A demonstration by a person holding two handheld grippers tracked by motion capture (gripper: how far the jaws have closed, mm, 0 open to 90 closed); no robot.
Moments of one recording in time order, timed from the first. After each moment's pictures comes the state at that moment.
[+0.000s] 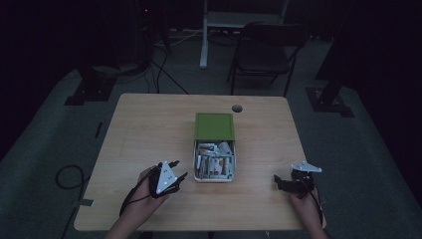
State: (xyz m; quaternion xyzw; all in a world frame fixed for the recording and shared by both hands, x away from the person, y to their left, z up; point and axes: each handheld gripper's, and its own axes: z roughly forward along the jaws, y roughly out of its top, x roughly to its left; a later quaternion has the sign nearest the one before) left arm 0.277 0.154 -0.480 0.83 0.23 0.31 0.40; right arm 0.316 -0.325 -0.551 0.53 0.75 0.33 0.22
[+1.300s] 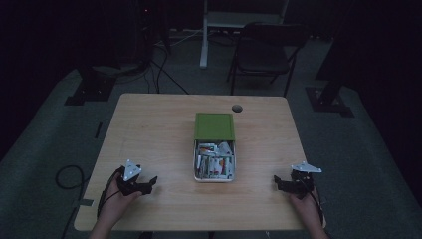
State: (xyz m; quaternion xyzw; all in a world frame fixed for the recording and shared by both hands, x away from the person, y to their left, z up) left arm 0.294 0.247 -0.532 0.79 0.44 0.24 0.35; right arm 0.314 -0.323 -0.551 0.53 0.75 0.33 0.22
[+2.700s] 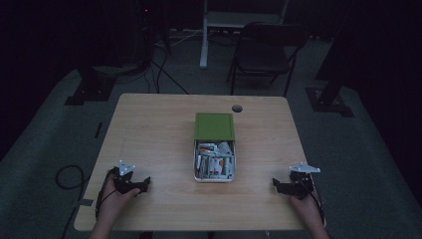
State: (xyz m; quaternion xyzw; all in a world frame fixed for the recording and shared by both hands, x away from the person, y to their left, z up) left arm 0.304 0.263 -0.546 0.76 0.53 0.22 0.30; right arm 0.308 -0.318 -0.544 0.52 0.76 0.32 0.20
